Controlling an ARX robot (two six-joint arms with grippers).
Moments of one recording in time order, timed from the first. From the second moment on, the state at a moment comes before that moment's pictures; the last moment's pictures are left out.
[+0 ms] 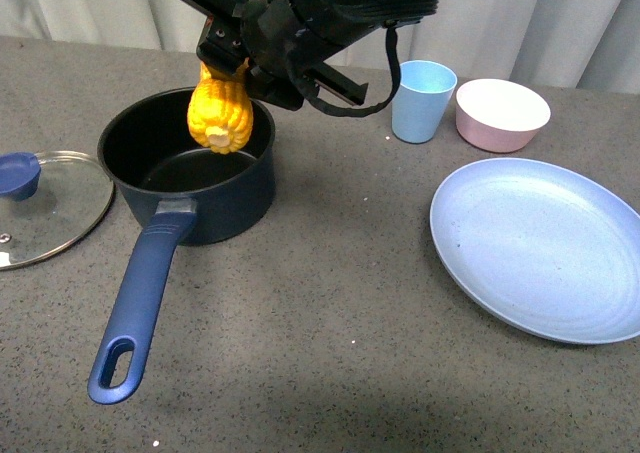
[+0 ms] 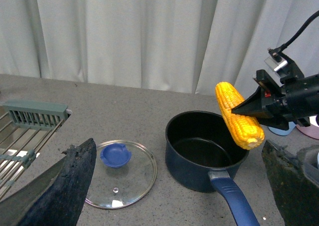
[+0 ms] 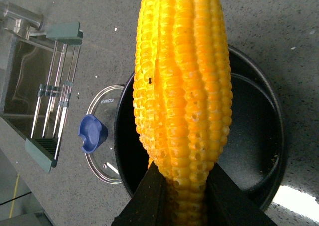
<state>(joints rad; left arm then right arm) 0.00 0.00 0.02 0.00 0.00 0.00 0.59 2.23 1.53 0.04 -0.26 0.70</state>
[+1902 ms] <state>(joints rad) 0.00 0.00 0.02 0.00 0.00 0.00 0.22 1.14 0.10 1.02 0.21 0.01</state>
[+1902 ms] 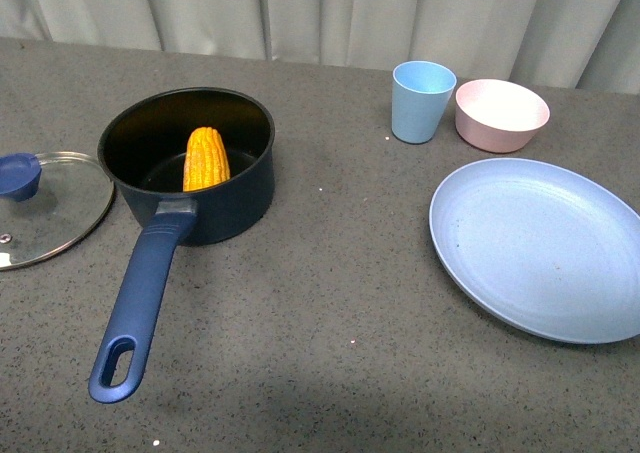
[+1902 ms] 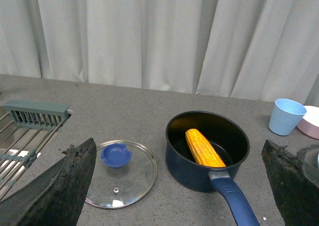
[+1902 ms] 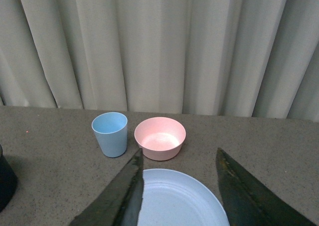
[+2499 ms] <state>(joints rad) 0.00 0.00 0.02 0.00 0.00 0.00 0.01 0.65 0.01 0.63 0.01 0.00</state>
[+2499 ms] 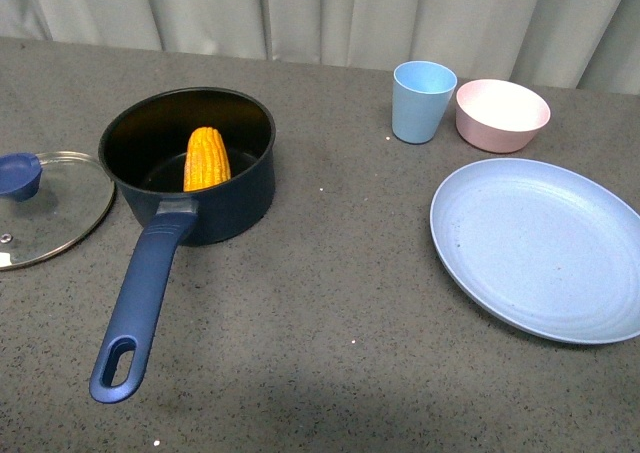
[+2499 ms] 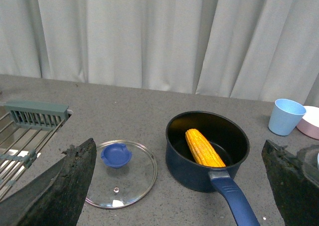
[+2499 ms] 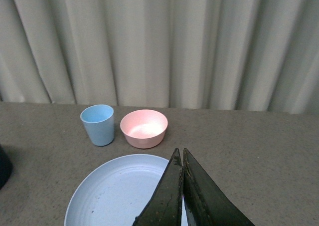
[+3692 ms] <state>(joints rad) 0.00 0.00 0.02 0.00 0.00 0.00 0.00 0.01 0.01 0.01 0.00 0.00</state>
